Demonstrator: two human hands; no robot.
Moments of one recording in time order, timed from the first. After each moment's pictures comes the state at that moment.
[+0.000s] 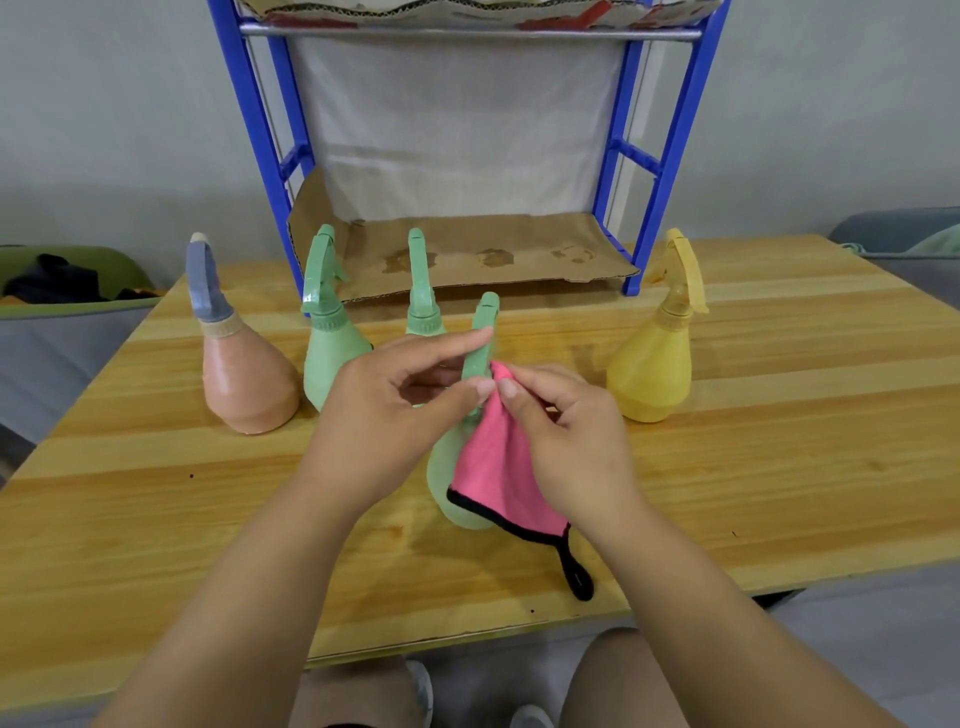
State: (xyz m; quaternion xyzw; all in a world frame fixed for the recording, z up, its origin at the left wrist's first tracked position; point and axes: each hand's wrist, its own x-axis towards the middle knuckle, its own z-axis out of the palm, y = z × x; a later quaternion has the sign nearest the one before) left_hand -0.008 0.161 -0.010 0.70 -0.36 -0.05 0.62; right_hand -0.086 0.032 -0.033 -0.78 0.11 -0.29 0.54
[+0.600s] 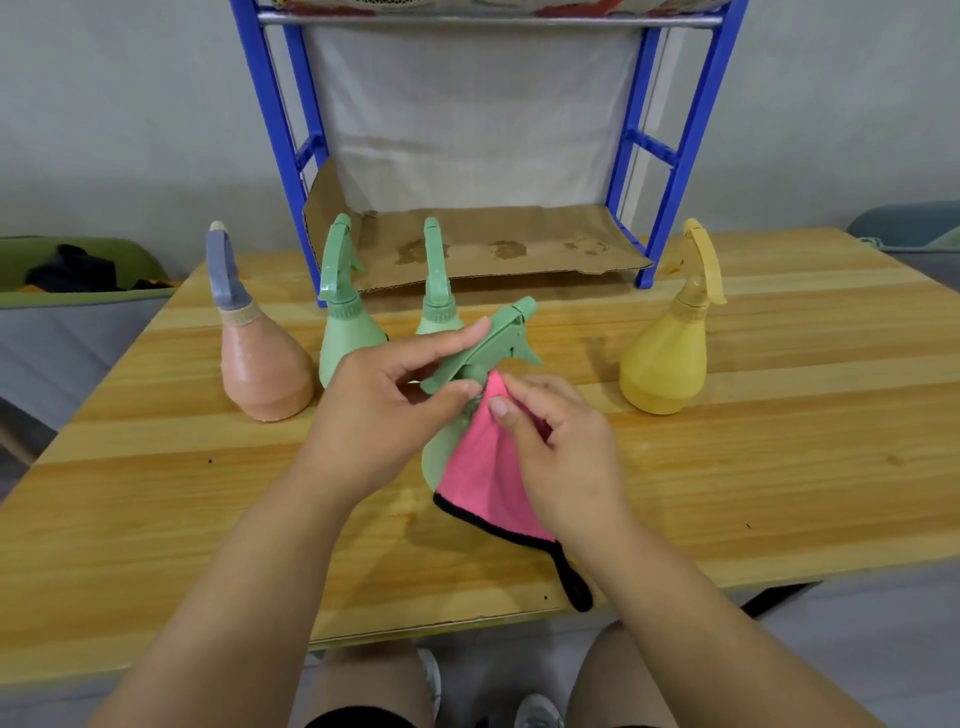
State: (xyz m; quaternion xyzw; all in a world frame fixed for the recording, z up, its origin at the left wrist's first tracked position) left_hand -0.001 0.175 -0.016 0.71 -0.37 -0.04 0.59; right_hand -0.085 0.049 -0.053 -0.82 0.10 -0.30 0.47
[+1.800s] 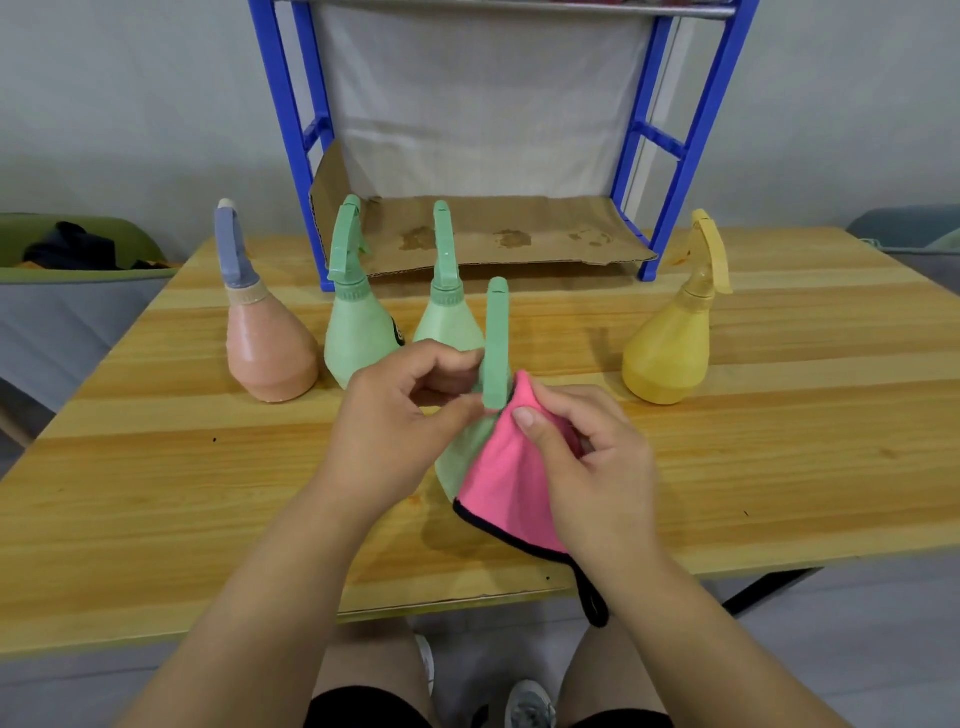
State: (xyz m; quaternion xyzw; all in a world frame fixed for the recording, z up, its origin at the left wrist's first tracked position) left_hand -0.017 0.176 -0.034 0.71 -0.33 -0.02 0.62; right_hand -0.112 0.058 -0.058 -0.76 0.12 -0.38 0.52
